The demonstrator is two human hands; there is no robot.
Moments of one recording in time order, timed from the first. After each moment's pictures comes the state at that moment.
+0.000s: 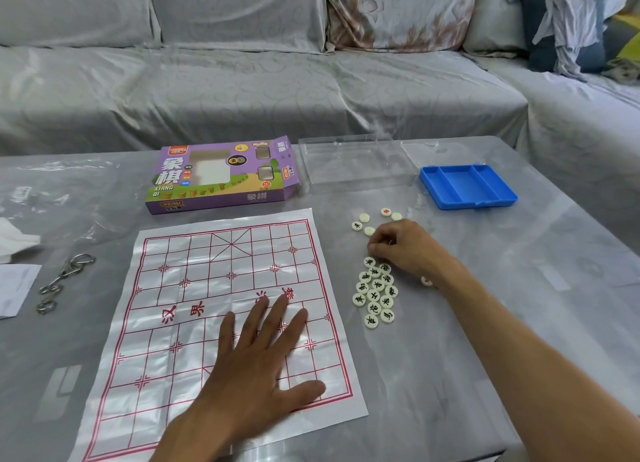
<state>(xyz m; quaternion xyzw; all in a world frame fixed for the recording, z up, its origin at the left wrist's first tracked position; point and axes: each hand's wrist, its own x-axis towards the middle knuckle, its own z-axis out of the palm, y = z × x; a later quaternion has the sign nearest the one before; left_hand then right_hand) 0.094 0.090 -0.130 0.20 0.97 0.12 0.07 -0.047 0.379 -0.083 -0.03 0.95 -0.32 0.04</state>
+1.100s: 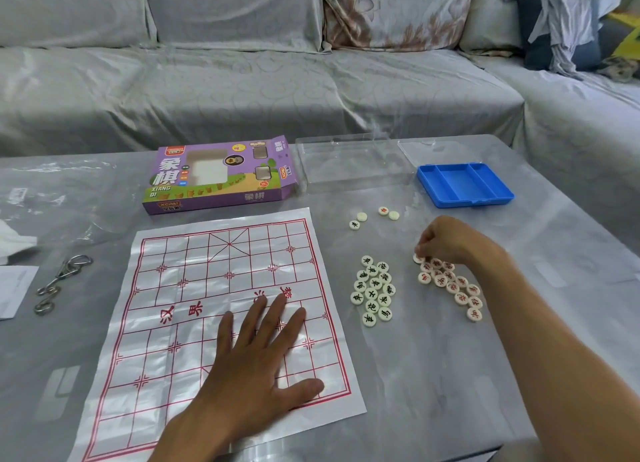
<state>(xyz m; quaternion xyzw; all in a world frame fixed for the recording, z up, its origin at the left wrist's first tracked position) 0.095 0.094 -0.118 0.20 0.97 0.09 0.10 -0.043 0.424 -0.052 0.14 0.96 -0.16 0.17</state>
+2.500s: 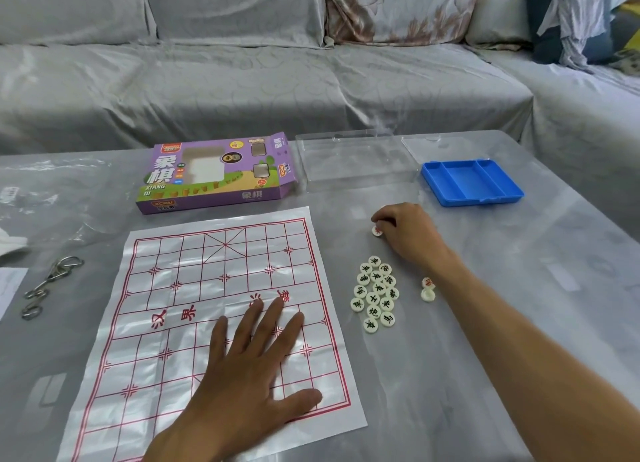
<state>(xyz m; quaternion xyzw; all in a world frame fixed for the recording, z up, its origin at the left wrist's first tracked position) 0.094 0.094 -0.133 0.22 0.97 0.06 0.01 -0.074 0.383 -0.092 -0.02 0.96 -0.26 -0.07</state>
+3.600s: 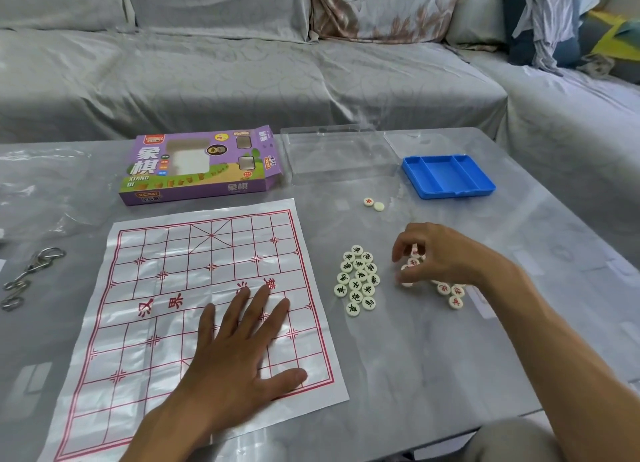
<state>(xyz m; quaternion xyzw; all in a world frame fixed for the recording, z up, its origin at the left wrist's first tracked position) 0.094 0.095 -0.114 0.20 0.97 0.06 0.14 0.007 0.428 -0.038 -0.09 0.97 -0.17 0.17</state>
